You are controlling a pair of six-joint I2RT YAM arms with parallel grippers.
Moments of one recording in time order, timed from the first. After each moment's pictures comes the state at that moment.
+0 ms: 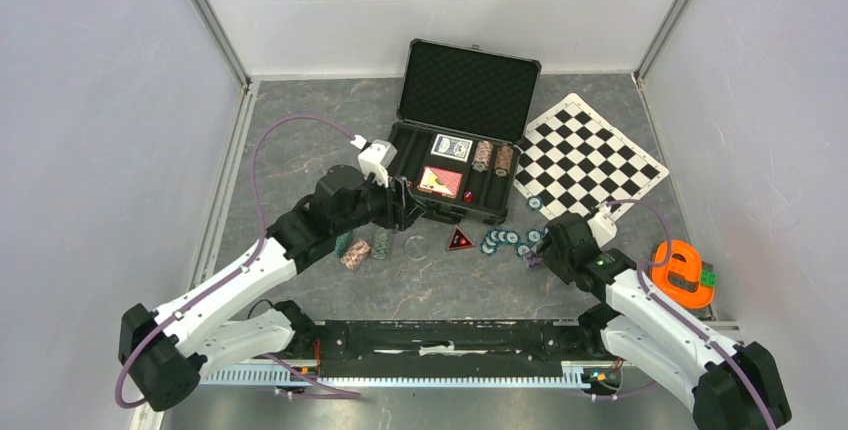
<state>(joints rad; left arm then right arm) -0.73 0.99 0.79 -0.21 0.10 -0.41 0.48 0.81 0.34 -0.53 0.33 1.18</state>
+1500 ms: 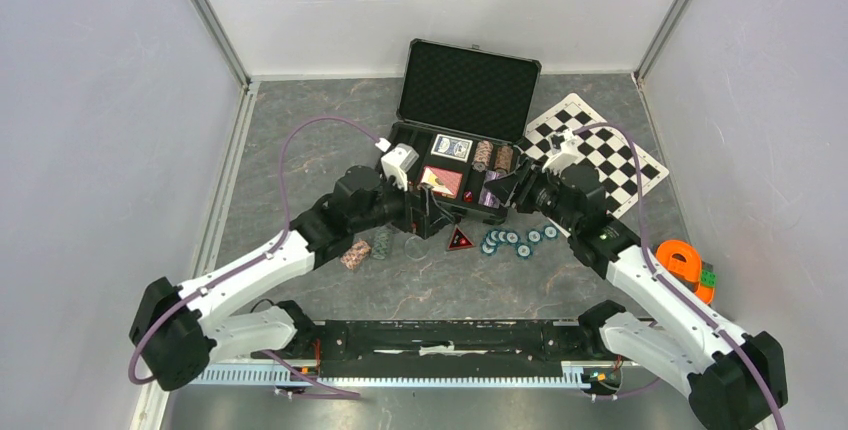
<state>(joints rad) -0.76 1.08 0.73 -0.04 0.22 -0.44 0.48 0.90 0.61 -0.02 -0.13 0.72</state>
